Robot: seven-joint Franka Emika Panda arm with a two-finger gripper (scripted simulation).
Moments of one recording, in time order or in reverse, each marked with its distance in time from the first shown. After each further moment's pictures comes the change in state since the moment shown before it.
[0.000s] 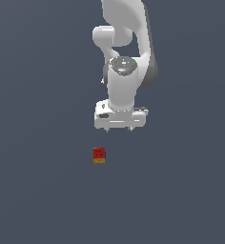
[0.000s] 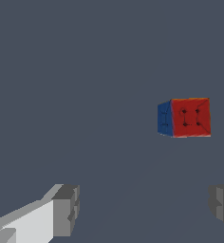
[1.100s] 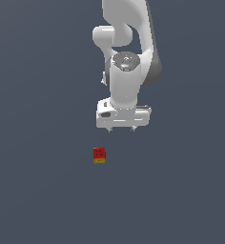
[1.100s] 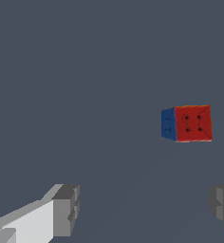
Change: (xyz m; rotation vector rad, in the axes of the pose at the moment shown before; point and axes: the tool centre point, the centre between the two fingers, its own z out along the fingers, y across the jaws) arm 0.007 -0.009 -0.013 0.014 0.012 0.001
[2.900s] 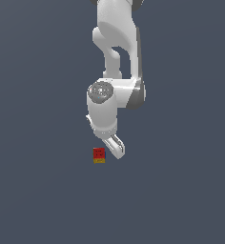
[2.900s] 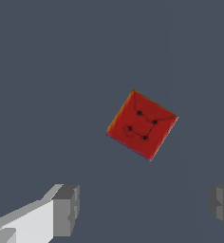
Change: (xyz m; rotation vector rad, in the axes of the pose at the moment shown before) arm 0.031 0.065 0.061 -0.004 -0.025 0.976
